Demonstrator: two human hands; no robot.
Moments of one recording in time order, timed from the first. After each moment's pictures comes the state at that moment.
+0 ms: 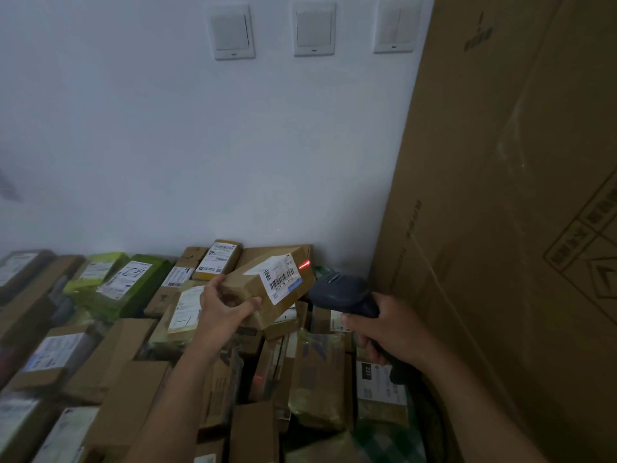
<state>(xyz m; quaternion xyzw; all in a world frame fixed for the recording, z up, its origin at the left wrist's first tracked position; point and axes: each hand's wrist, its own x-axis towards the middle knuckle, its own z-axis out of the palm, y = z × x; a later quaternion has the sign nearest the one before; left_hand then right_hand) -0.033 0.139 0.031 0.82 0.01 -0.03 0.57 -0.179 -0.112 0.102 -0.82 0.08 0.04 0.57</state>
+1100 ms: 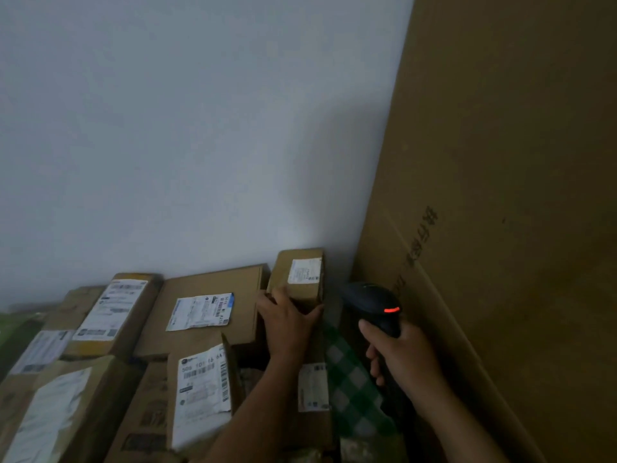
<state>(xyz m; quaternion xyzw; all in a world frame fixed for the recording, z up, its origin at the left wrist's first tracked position) 0.109 -0.115 -0.111 0.93 -0.06 -0.02 0.37 -0.034 -0.220 -0.020 -0.66 0.35 -0.08 0.66</state>
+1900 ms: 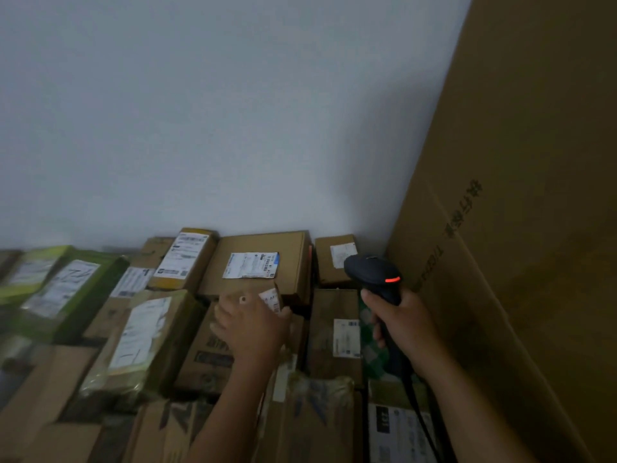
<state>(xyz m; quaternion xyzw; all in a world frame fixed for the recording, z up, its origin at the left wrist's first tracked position) 0.050 0.017 -0.046 0.98 0.11 -0.08 0.16 -0.039 -0.172 -0.004 -0.70 0.27 -0.04 0.66</state>
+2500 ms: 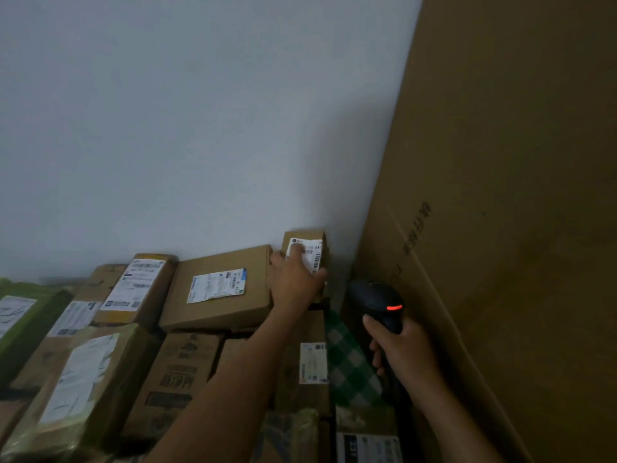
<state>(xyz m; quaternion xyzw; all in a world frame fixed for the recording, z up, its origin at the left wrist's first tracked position) 0.118 -0.120 -0.044 0.93 -0.09 -0.07 0.35 -0.062 -0.210 -0.008 -0.67 0.37 -0.07 0.64</state>
